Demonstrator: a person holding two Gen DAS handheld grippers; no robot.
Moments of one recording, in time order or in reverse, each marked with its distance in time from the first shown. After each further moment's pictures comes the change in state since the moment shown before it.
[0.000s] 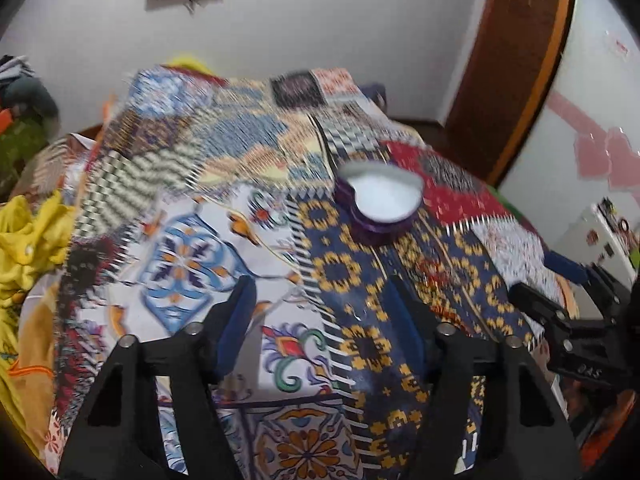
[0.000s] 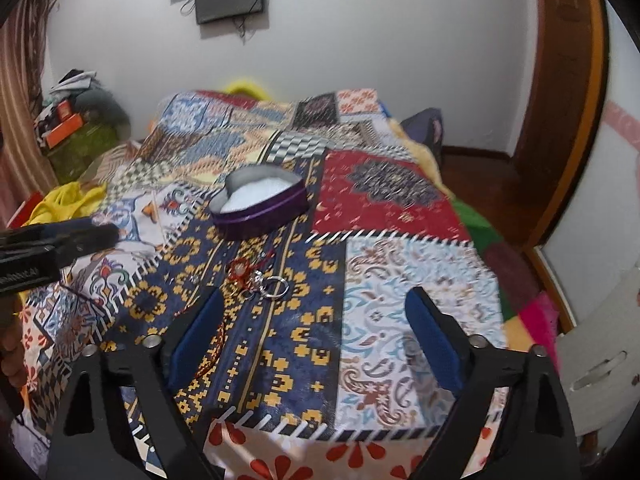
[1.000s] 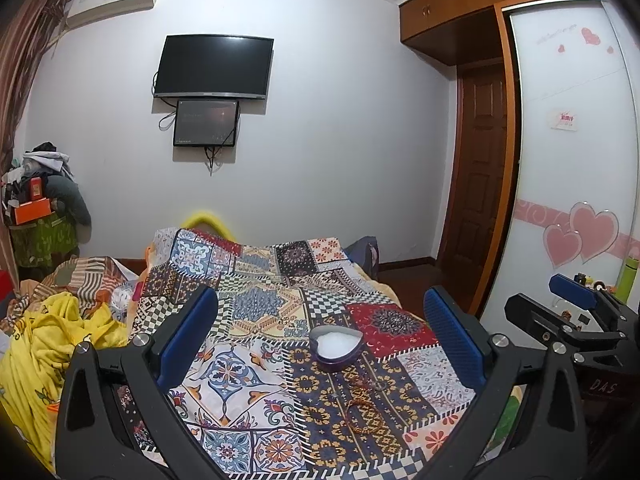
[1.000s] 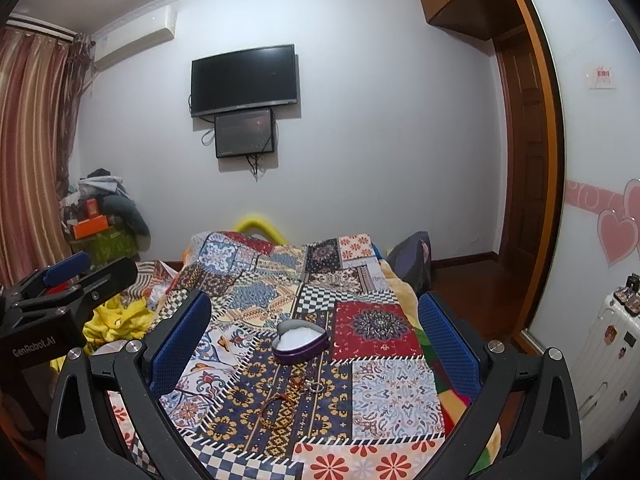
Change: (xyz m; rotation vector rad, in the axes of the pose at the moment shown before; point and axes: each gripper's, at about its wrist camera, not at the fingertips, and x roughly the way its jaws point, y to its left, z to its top) left arm -0.208 -0.058 -0.006 0.033 -0.596 0.056; right arm -0.177 0.037 0.022 0.025 -0.477 -0.025
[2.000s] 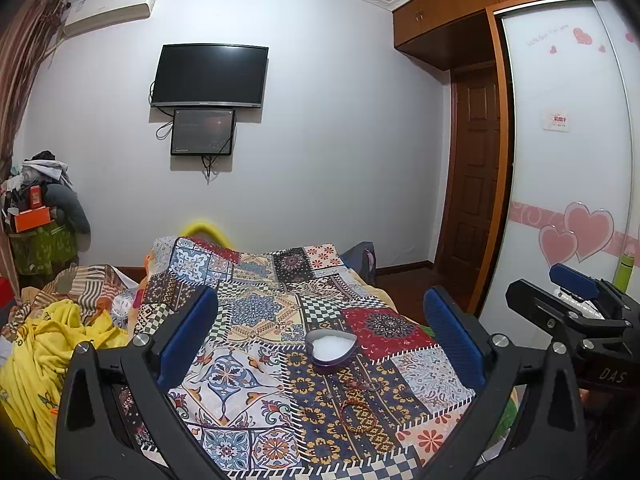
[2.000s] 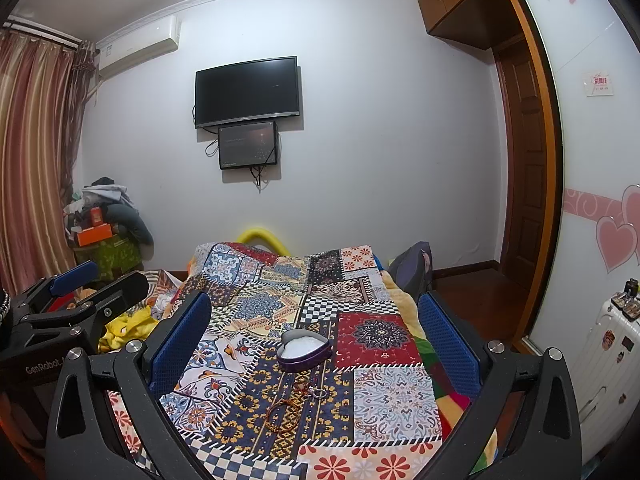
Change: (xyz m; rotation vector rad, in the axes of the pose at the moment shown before) left arm -0.020 -0.007 0.003 0.014 -0.034 -0.013; right arm -0.016 0.002 0.006 -0.002 -0.051 0.009
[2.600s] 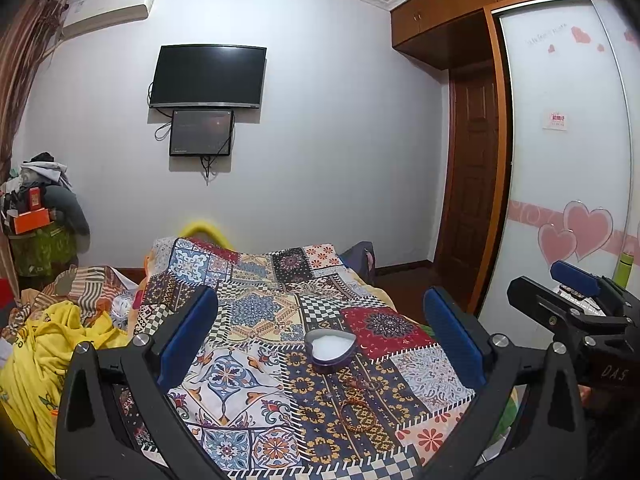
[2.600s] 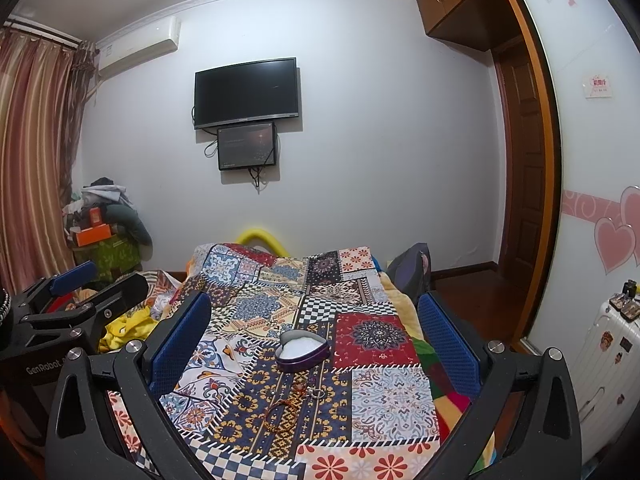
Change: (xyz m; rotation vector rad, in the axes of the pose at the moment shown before) left arm 0.000 -0.002 -0.001 0.005 -0.001 -0.004; right arm 0.001 0.000 0.000 -0.002 -0.001 -0.002
